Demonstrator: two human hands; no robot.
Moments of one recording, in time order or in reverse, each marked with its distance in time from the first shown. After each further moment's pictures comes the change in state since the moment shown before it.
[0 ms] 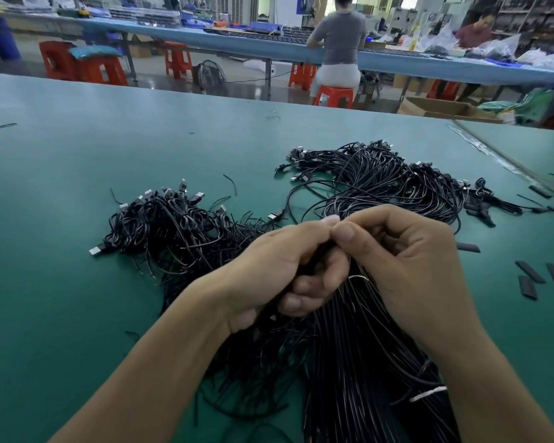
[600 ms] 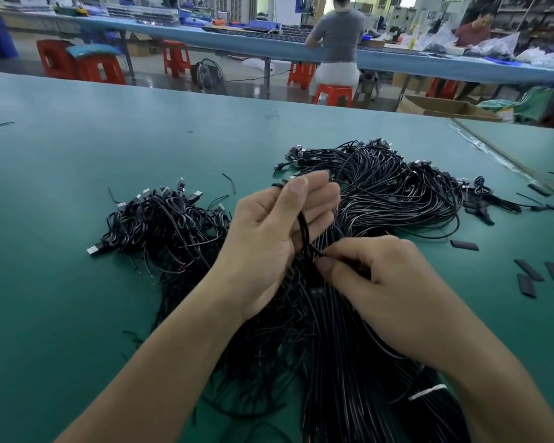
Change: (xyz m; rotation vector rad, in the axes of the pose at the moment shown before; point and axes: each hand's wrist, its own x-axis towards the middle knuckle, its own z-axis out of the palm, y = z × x) left_hand 0.017 -0.008 -0.001 -0.230 0.430 0.468; right_hand -0.004 -0.003 -0.003 -0.499 -0.326 0.081
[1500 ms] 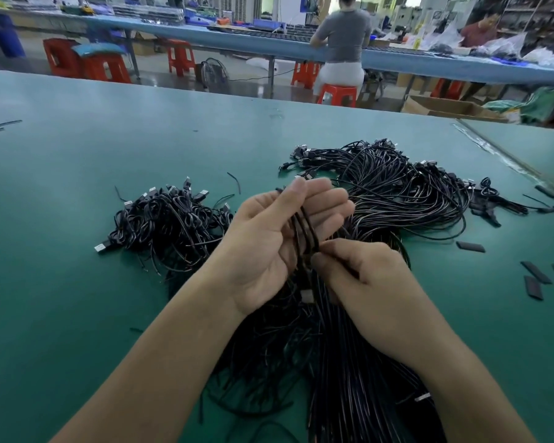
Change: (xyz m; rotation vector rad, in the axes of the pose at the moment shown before) left_hand 0.003 0.009 -0.006 -0.309 -0.033 -0.194; right_hand 0.005 -0.001 0.022 0.113 0.031 0.064
